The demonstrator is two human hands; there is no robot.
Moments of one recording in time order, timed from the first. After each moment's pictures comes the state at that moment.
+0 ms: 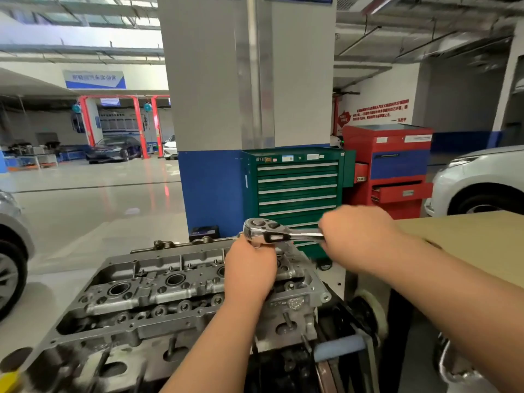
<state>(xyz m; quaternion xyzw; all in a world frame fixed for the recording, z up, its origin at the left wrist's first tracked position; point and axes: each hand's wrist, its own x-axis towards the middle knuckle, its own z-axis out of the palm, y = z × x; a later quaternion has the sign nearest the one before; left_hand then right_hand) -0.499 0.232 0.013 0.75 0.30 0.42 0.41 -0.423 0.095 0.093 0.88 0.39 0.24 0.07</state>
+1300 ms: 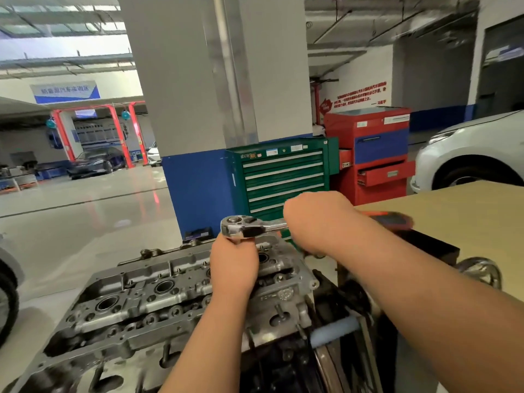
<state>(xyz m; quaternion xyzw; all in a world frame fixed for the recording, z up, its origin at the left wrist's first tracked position) -0.494 0.236 0.012 0.73 0.32 0.44 0.42 -0.446 0.109 0.104 0.89 0.40 0.20 0.06</state>
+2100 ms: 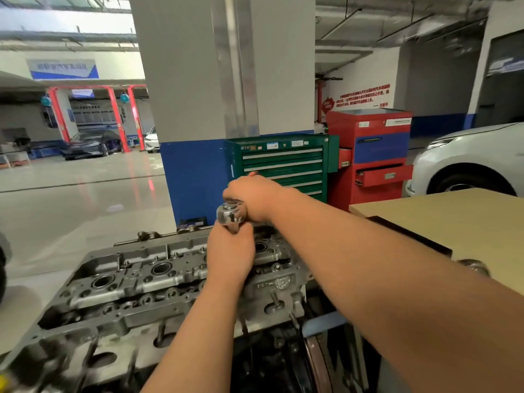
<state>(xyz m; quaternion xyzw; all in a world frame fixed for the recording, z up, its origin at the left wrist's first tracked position) -0.503 0.235 0.012 0.71 0.26 0.43 0.49 -0.428 0.196 0.110 0.79 0.57 0.18 0.08</state>
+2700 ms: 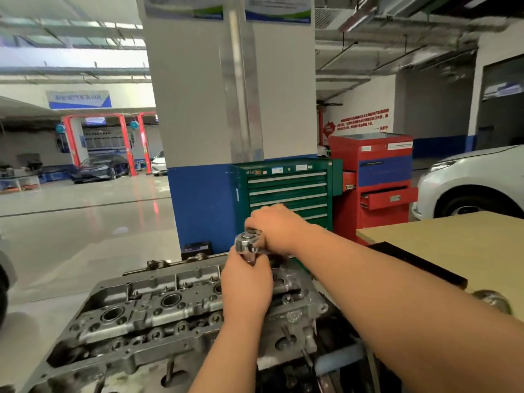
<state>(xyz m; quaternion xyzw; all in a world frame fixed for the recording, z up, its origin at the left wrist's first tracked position) -0.499 0.232 0.010 0.72 0.30 0.45 0.44 -0.419 0.186 0.100 0.79 0.56 0.22 0.07</state>
